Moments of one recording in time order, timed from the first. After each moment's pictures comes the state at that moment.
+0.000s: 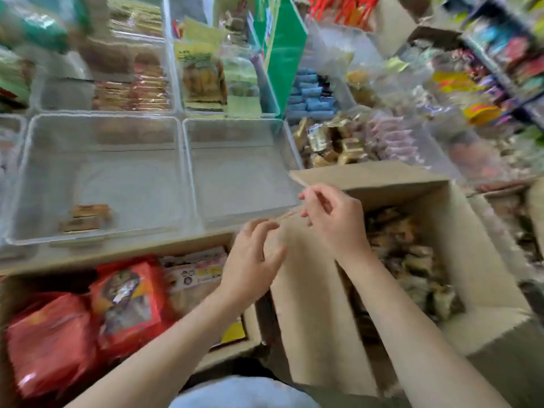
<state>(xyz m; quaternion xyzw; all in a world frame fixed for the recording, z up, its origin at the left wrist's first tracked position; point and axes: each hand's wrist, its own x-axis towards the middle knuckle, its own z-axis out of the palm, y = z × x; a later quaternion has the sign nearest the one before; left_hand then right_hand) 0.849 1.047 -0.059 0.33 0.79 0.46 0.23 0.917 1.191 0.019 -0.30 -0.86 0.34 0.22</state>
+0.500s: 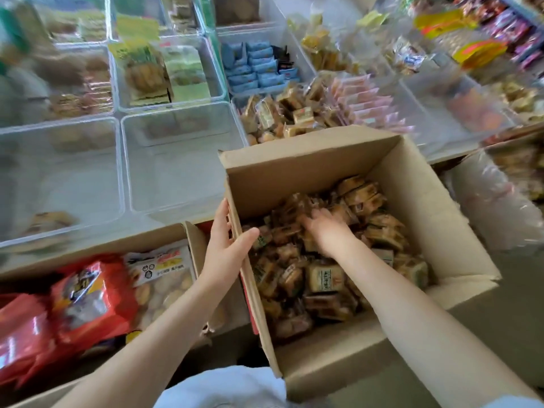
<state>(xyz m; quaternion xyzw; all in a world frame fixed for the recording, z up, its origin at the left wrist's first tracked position) 0.942 1.125 -0.058 0.18 0.70 0.59 0.36 1.040 1.334 -0.069 -0.24 -0.91 0.01 -0.34</state>
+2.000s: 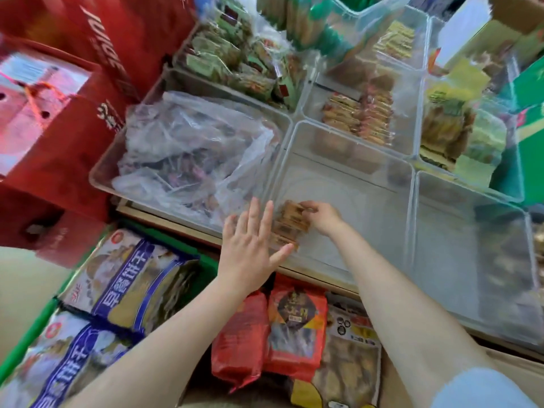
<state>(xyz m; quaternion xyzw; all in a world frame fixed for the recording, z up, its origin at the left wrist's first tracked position) 0.600 0.785 -0.183 0.19 0.97 0.11 0.05 0.537 0.993 -0.203 -0.24 -0.86 0.37 -0.25</state>
